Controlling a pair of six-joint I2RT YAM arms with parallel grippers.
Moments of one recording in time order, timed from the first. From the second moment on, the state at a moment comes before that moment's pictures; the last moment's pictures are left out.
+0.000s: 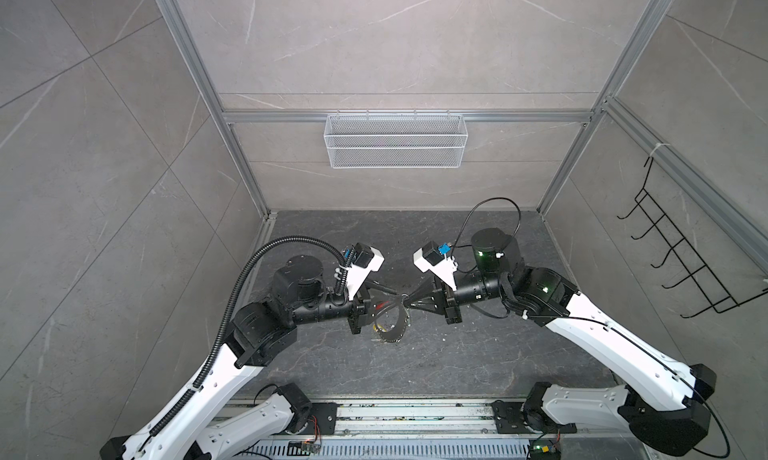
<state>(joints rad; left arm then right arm) -0.77 0.88 1.22 -0.63 0.56 -0.16 0.83 1.23 1.38 -0.61 -0.76 -0.02</state>
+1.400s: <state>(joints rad) -0.77 0.93 1.22 -0.62 0.64 -0.15 0.83 1.23 1.37 -0.60 -0.74 -0.01</state>
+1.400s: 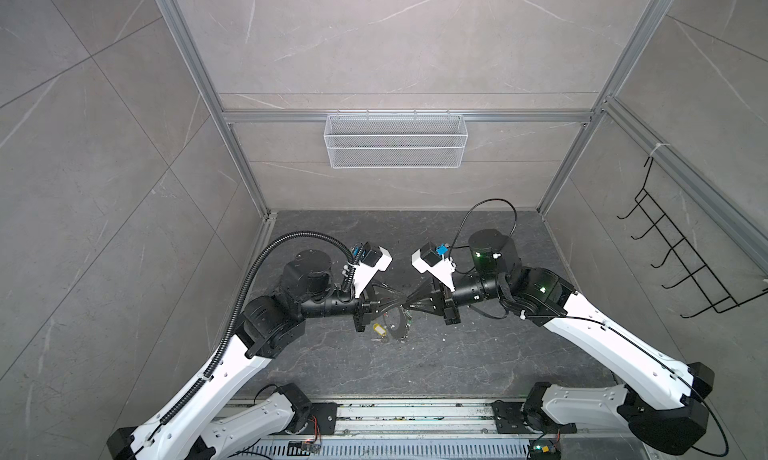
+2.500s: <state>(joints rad) -0.77 0.83 1.10 -0.46 0.54 -0.26 0.80 1.08 1.13 -0.19 -0.68 0.15</state>
